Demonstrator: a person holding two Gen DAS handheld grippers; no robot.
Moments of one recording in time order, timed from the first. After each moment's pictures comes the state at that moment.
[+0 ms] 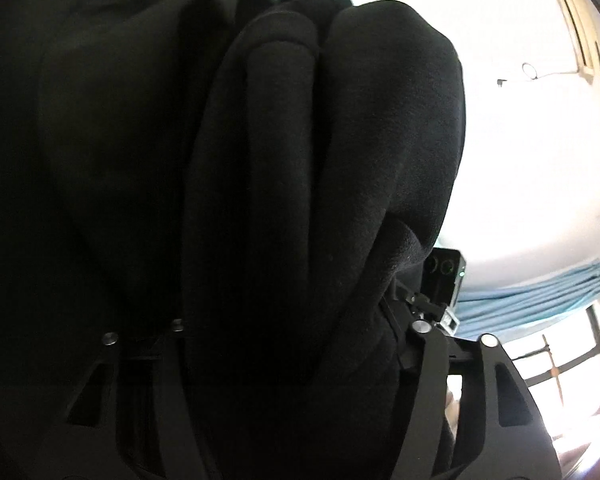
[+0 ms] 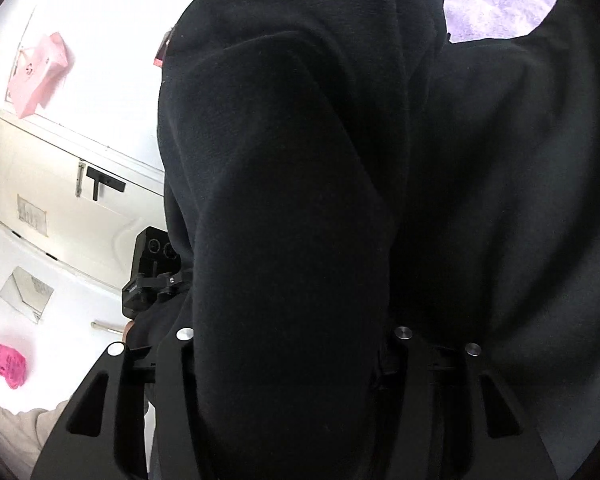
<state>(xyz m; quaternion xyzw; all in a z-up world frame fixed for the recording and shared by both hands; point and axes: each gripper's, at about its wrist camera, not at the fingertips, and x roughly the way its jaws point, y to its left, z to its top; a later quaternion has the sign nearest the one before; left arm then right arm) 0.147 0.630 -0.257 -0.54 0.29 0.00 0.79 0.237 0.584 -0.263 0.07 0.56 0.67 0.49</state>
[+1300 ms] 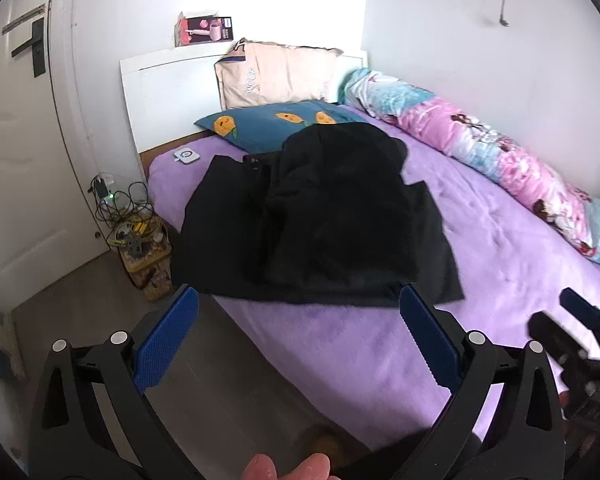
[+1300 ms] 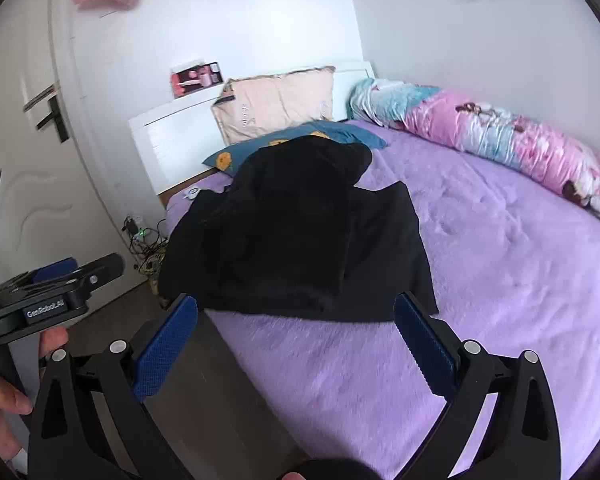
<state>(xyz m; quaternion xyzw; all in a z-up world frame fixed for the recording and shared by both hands) -0.052 0.279 -0.075 -0.19 0.28 0.40 0.85 -0.008 0.246 -0.043 -0.09 0.31 0.51 0.80</state>
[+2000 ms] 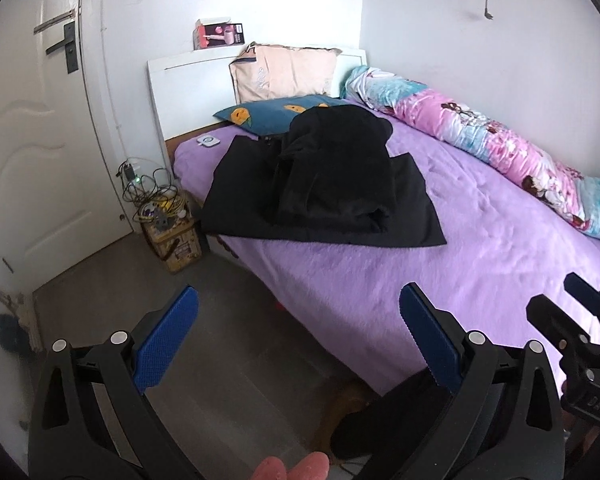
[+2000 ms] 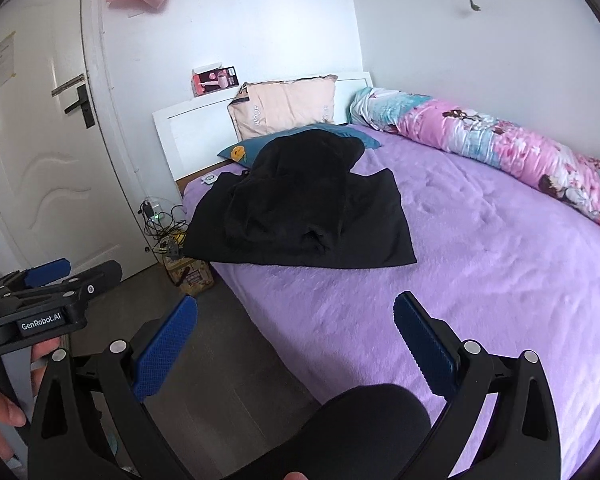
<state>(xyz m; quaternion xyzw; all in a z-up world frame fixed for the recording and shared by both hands) -0.141 0.142 -0.077 -0.17 0.28 0.42 0.84 -0.078 0.110 -0.039 -0.10 0.29 0.52 0.80</state>
